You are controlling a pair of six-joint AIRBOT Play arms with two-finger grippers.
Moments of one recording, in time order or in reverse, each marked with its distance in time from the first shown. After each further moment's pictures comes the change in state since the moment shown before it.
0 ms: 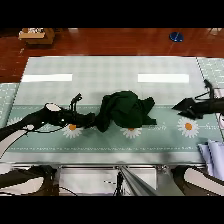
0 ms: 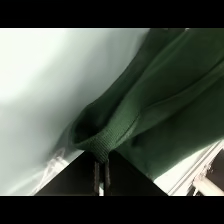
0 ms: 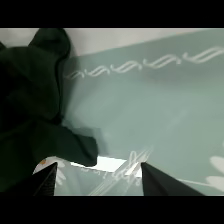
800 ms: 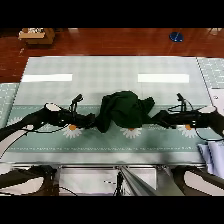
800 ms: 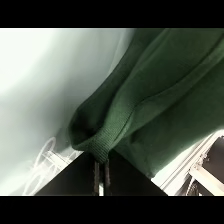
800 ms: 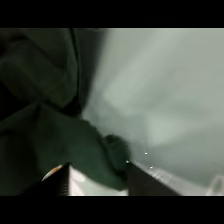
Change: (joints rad) left arm 0.000 0.005 0.000 -0.010 -0.040 0.010; right arm 0.303 0.000 -0.282 0.216 -0.331 -0.047
